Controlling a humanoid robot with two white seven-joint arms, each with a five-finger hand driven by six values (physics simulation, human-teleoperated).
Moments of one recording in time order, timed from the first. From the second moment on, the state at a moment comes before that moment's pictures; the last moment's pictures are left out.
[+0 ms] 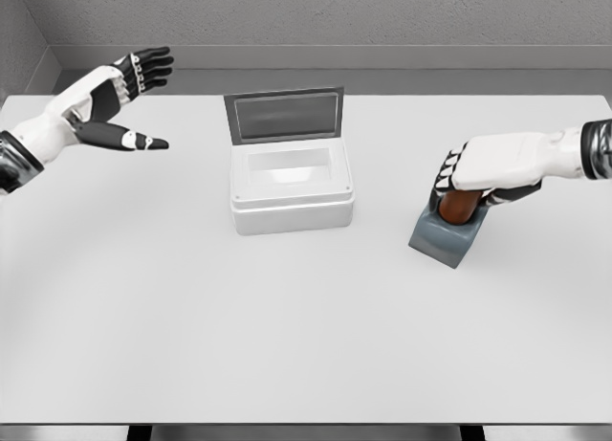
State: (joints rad) left arm -0.56 0.68 -0.46 -1.28 0.63 -0.20 -0.53; right arm -1.10 -1.02 1.15 -1.56 0.20 -0.61 0.61
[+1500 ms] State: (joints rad) left arm -0.58 0.65 -0.47 -1.27 0.63 -0.20 -0.53; right arm -1.23 -0.88 1.16 -1.50 0.22 -0.61 0.61
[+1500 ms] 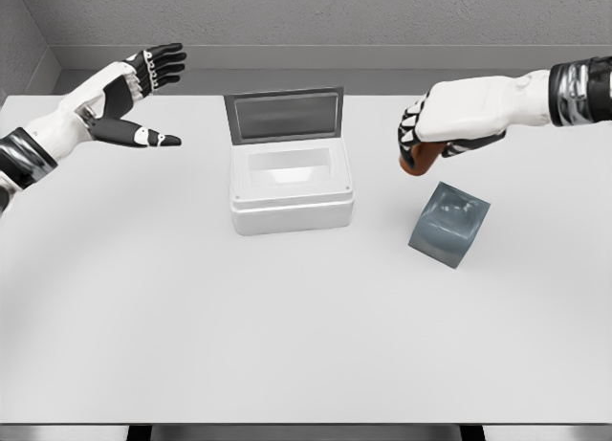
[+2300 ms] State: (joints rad) left arm -0.58 0.63 -0.47 -1.27 0.63 -0.20 -0.53; right arm -1.32 -0.72 1.19 -1.43 0.23 -0.61 0.61
